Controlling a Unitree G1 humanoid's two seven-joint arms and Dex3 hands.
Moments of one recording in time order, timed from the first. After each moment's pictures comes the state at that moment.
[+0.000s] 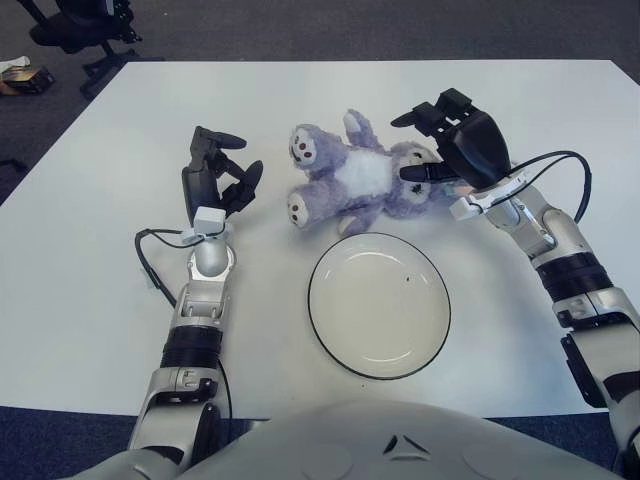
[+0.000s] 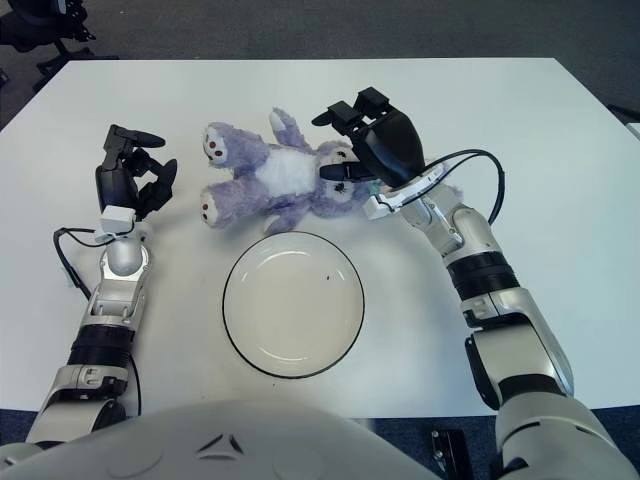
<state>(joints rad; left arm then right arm) -0.15 0.10 0.07 0.20 0.22 -0.49 0.35 -0.61 -0.55 0.33 0.52 -1.03 -0.65 -0.84</state>
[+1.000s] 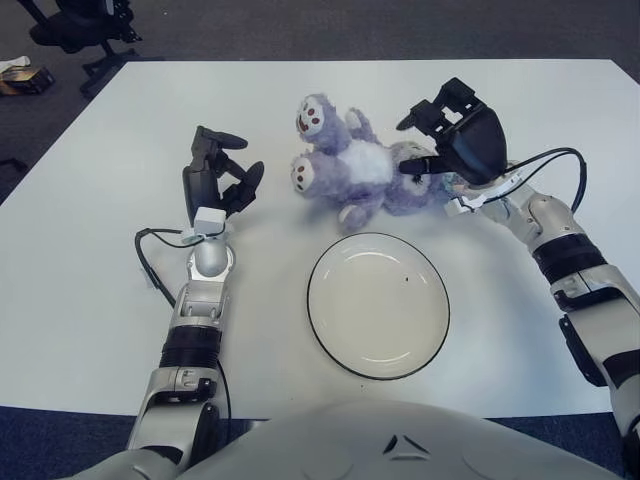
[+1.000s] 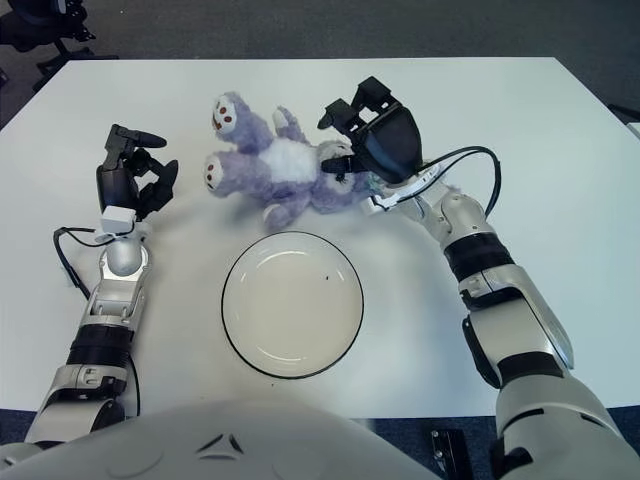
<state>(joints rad) -0.15 0.11 0.07 0.20 0.22 -0.49 0.34 -0.63 -0.56 0.38 0.48 -1.00 -0.55 -0.73</state>
